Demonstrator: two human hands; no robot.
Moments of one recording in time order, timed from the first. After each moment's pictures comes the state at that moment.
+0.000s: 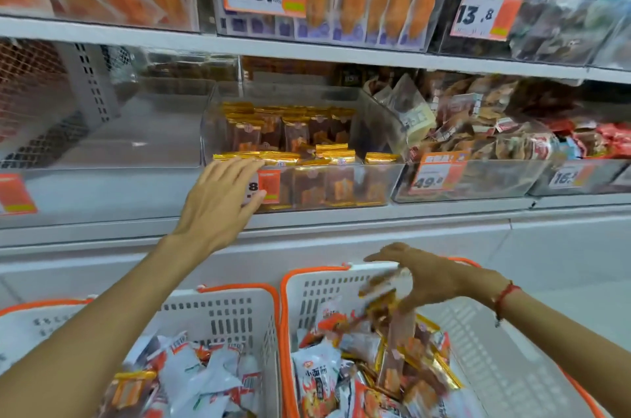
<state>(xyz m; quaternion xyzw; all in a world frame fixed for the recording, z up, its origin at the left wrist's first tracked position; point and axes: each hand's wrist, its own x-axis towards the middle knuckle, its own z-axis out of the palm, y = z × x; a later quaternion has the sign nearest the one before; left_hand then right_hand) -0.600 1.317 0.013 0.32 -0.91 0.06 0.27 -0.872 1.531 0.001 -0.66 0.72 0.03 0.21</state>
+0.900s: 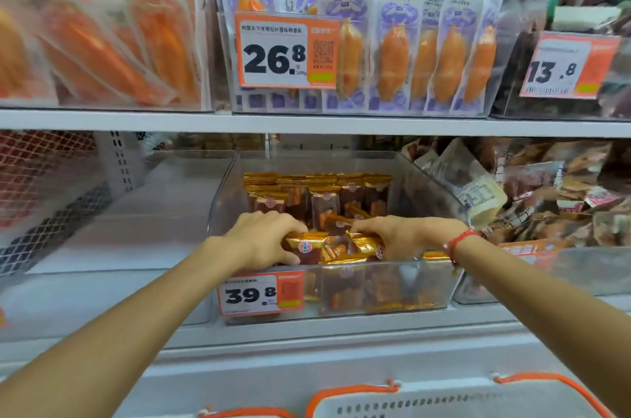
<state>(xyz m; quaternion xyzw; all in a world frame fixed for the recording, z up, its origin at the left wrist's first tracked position) -0.667 1.237 0.079 0.31 -0.95 -0.02 0.03 -0.894 1.319 0.088 -0.68 0.70 0.06 0.19</state>
